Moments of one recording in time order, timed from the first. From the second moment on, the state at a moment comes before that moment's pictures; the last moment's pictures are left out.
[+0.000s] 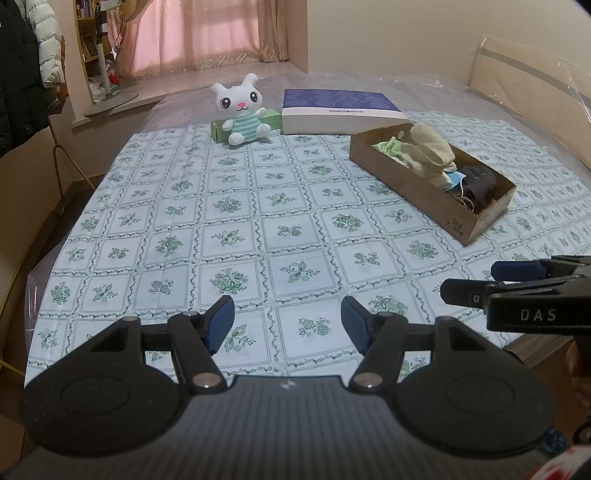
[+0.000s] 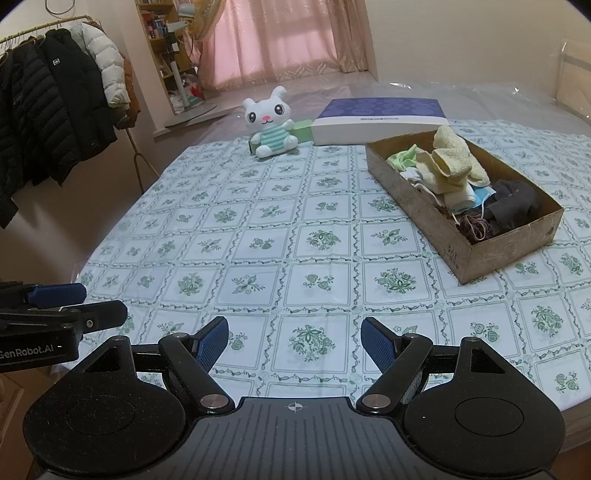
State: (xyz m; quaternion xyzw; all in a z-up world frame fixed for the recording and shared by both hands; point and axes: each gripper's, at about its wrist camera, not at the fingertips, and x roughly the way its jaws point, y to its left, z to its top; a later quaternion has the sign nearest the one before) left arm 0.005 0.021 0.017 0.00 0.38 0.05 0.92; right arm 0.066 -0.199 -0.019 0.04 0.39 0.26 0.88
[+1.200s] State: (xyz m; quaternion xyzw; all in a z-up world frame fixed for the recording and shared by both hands) left arm 0.006 0.018 0.017 0.00 0.38 0.04 0.92; right arm 0.065 -0.198 -0.015 0.04 0.39 0.26 0.88
